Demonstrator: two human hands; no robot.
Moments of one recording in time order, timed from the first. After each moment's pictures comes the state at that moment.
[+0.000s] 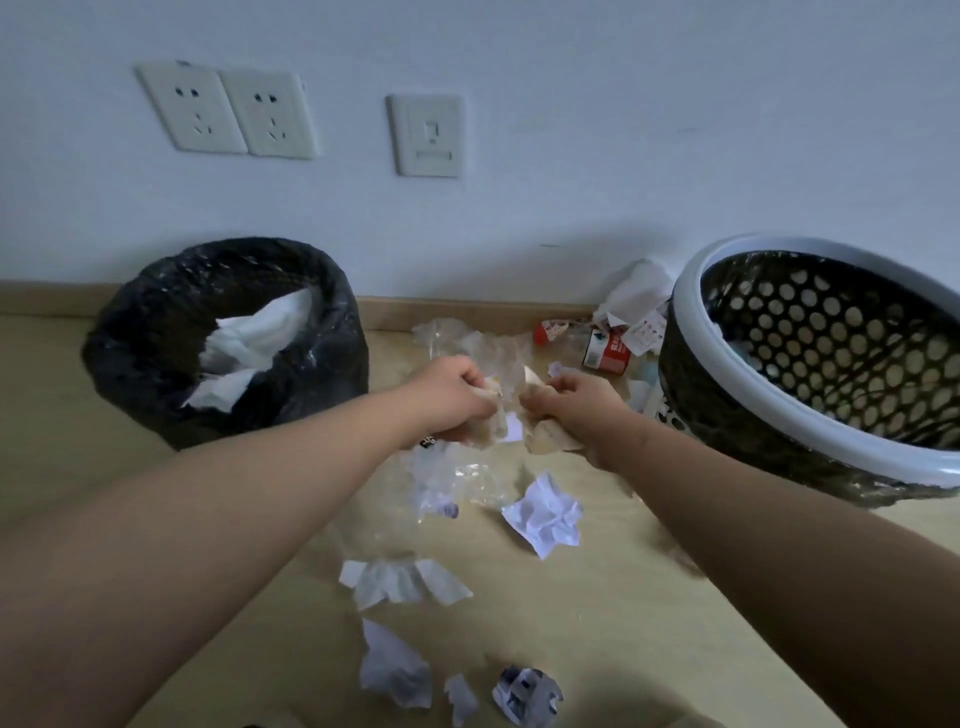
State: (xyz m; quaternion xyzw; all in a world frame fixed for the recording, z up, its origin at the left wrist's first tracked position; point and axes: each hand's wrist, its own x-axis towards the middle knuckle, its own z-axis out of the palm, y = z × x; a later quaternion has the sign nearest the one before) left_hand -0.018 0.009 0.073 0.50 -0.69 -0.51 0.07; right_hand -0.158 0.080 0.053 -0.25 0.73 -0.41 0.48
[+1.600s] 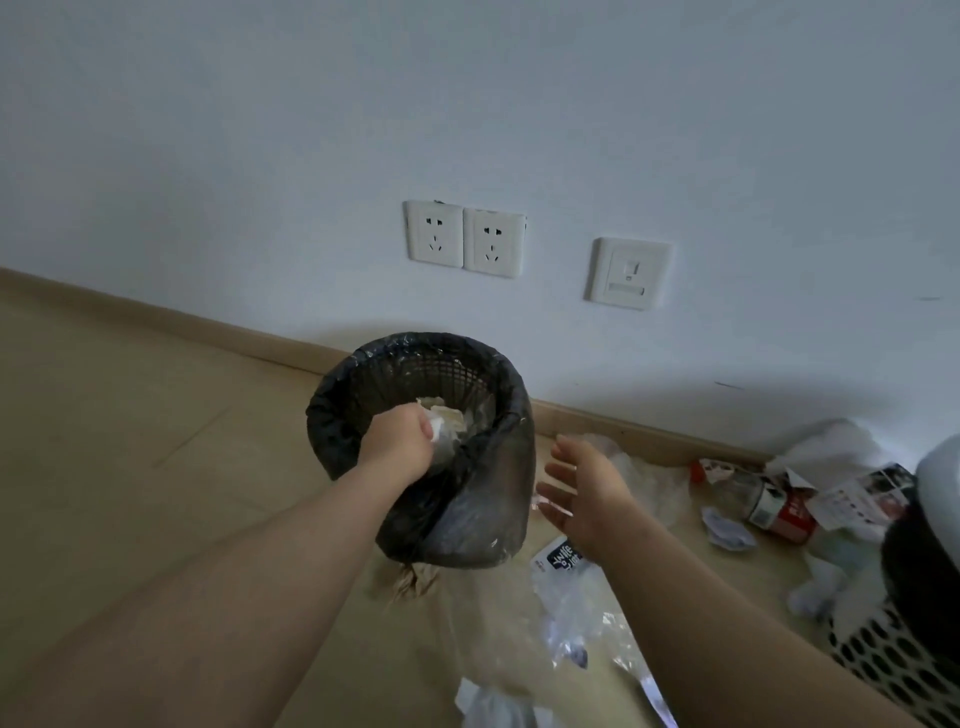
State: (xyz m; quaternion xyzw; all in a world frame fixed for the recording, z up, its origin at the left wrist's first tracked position) left_hand 0.131 -0.078 0.090 0.72 -0.65 -0.19 0.15; right_hand -0.032 -0.015 0.082 -0.14 0.60 -0.50 0.61
